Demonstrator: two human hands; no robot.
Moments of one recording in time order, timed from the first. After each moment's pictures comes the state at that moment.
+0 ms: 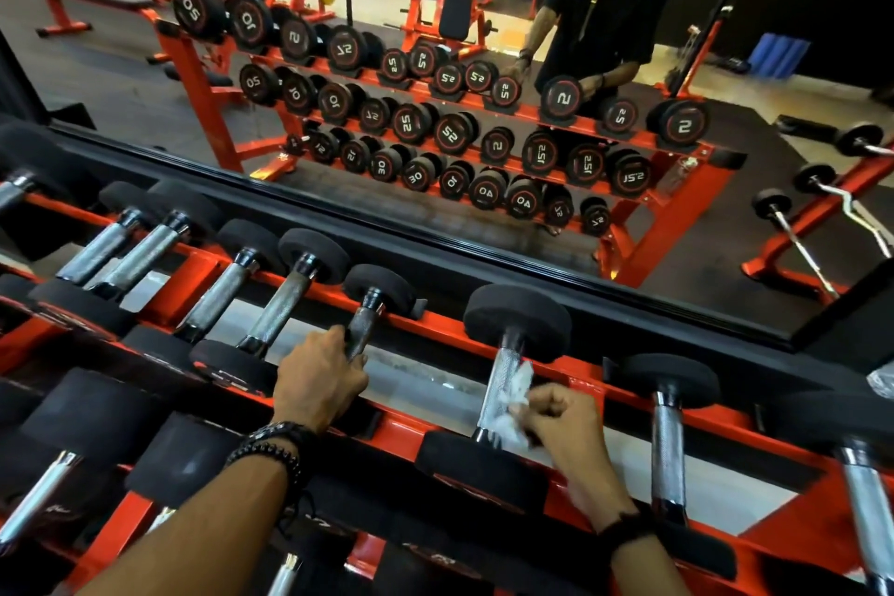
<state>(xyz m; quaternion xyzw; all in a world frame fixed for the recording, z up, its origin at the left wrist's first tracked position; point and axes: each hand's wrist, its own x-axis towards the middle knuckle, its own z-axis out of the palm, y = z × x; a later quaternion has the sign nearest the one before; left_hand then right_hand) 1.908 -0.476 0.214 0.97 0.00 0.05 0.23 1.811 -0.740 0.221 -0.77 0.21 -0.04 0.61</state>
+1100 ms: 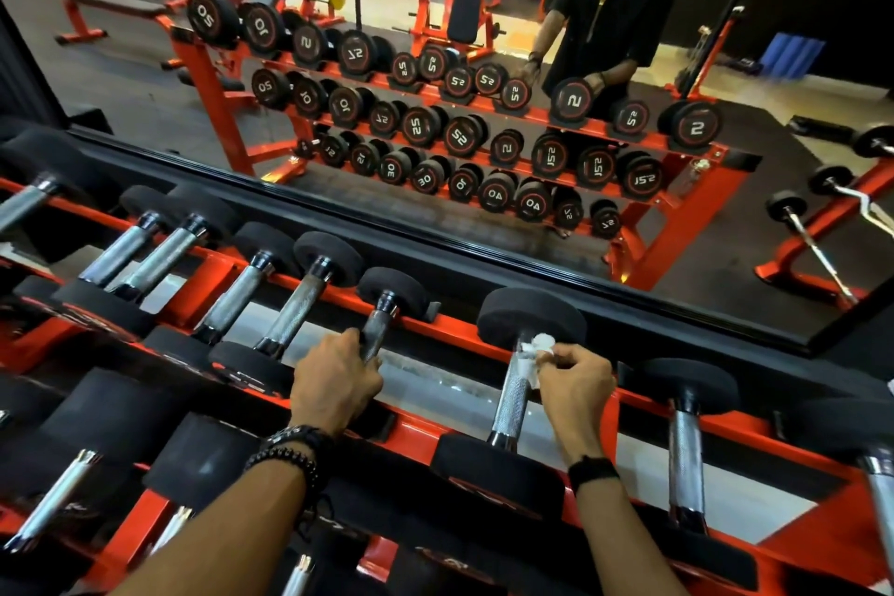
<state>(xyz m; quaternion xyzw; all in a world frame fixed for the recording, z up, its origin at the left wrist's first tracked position) 1.905 -0.478 0.218 0.97 0.02 0.05 0.24 1.858 -0.720 0.239 -0.79 0.28 -0.23 0.49</state>
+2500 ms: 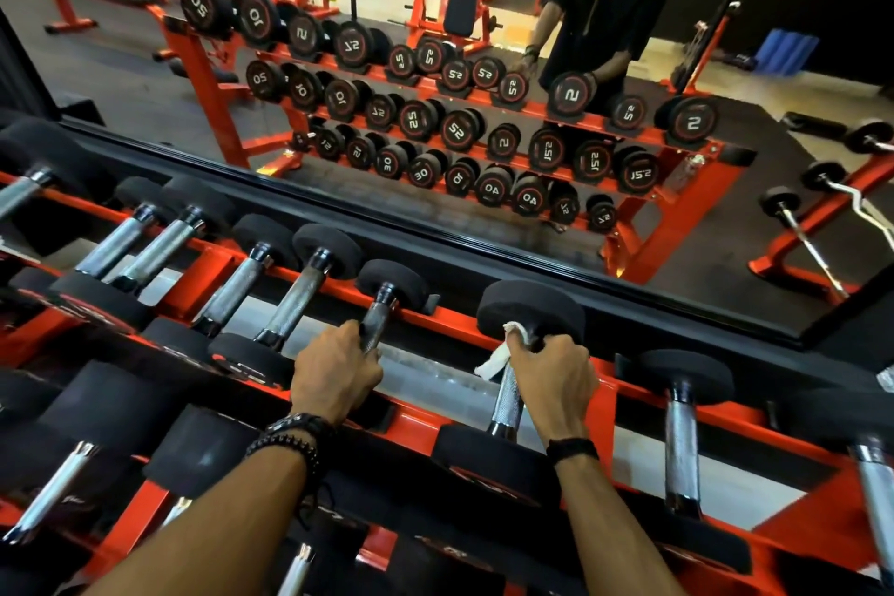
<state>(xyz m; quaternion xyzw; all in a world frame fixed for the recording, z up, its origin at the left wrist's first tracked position) 1.907 -0.475 0.215 0.97 -0.01 0.05 0.25 1.871 -0.714 0.232 -0.91 0.28 -0.21 0.23</state>
